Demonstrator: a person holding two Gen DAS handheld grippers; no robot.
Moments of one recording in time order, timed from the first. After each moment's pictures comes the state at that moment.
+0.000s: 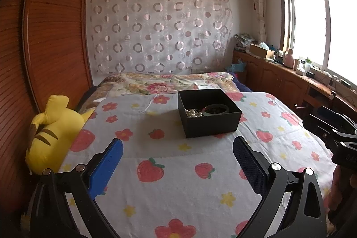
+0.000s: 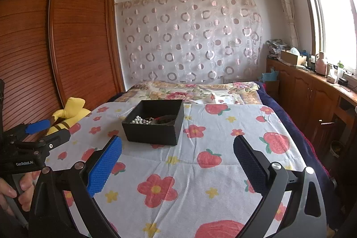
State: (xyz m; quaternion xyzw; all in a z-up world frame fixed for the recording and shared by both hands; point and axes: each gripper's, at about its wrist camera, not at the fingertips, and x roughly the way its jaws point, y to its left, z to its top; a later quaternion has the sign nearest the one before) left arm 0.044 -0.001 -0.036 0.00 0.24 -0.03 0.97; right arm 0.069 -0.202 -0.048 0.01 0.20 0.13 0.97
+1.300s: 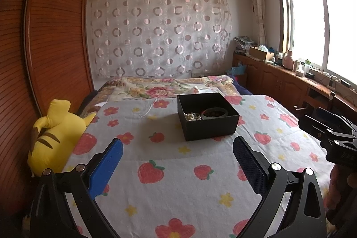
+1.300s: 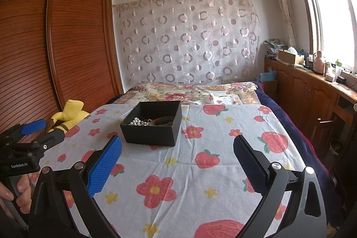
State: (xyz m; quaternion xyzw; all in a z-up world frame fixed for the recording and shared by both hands) left arm 0.040 -0.004 -0.029 0.01 0.23 -0.02 0.97; right arm 0.068 -0.207 -0.050 0.01 0.20 0.13 0.97
